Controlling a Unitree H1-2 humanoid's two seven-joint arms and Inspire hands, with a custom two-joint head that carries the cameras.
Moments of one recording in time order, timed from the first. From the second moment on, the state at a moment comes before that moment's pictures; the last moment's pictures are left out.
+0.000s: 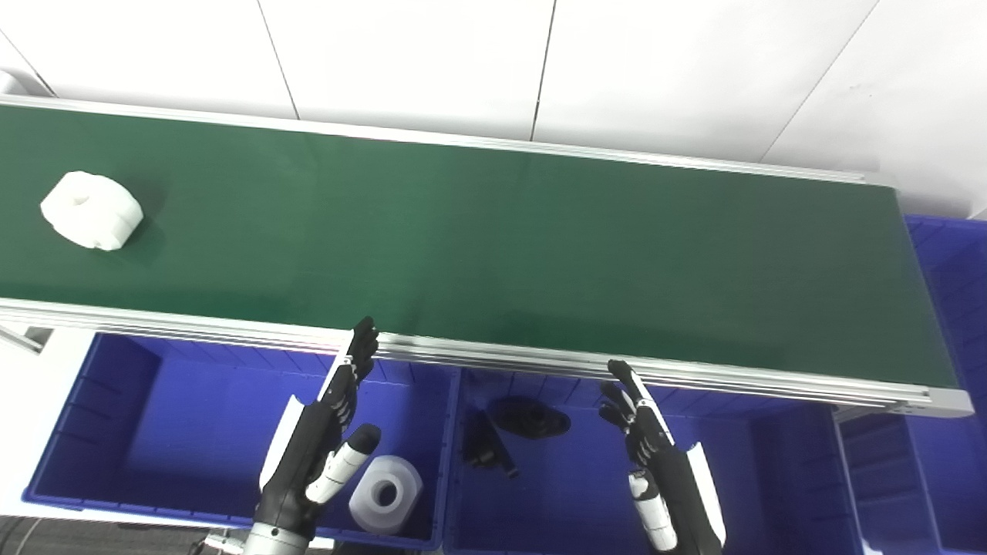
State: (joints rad) left arm 0.61 0.10 -0.23 -0.24 0.07 -0.34 -0.07; right arm 0.67 -0.04 0.26 -0.28 -0.17 -0.28 0.06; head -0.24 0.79
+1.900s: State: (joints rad) left arm 0.59 0.01 -0.25 -0.07 0.19 -0.39 -0.03; right arm 0.60 -0.10 0.19 -0.08 -0.06 -0.35 0.05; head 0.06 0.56
